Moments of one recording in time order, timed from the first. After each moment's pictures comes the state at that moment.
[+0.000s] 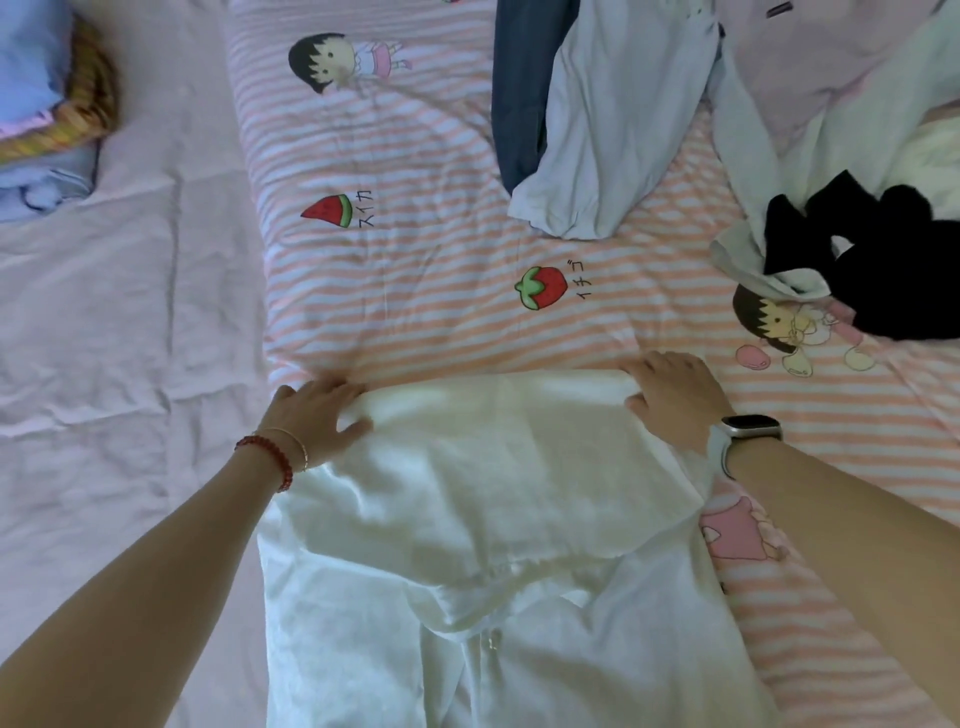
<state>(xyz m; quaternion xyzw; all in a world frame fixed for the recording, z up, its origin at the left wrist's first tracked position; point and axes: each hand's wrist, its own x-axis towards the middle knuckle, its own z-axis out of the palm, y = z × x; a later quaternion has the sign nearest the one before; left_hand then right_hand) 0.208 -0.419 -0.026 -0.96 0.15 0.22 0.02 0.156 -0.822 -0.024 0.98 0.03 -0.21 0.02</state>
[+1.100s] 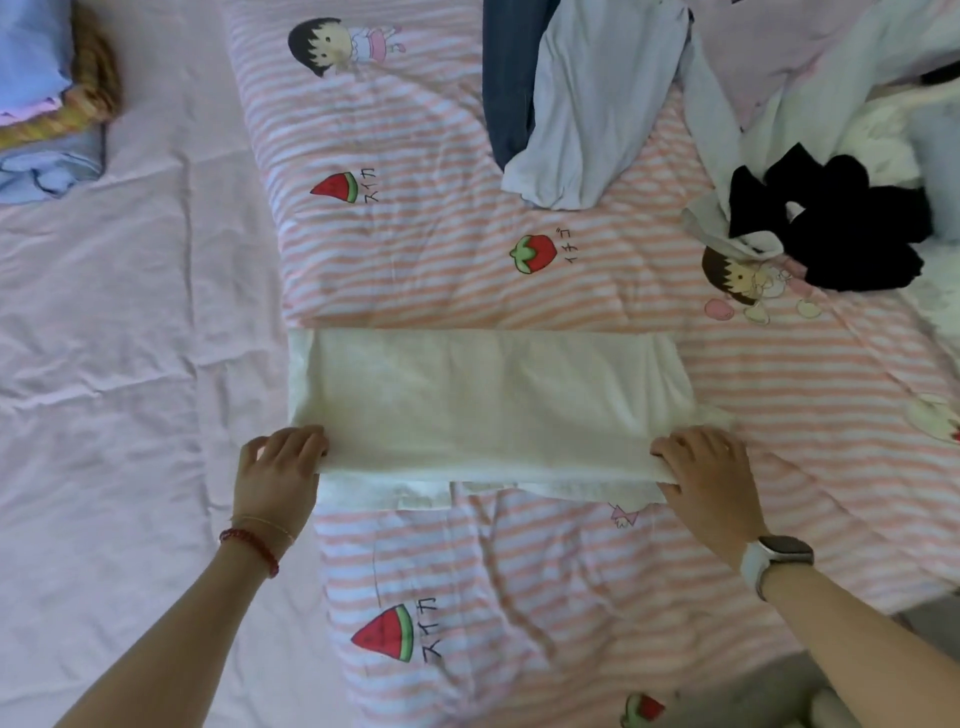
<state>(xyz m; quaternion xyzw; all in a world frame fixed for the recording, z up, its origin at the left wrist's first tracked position) 0.083 -0.372 0.008 -0.98 0.21 -0.05 -0.02 -0.012 -0.799 0.013 1.00 0.01 0.01 -0.03</state>
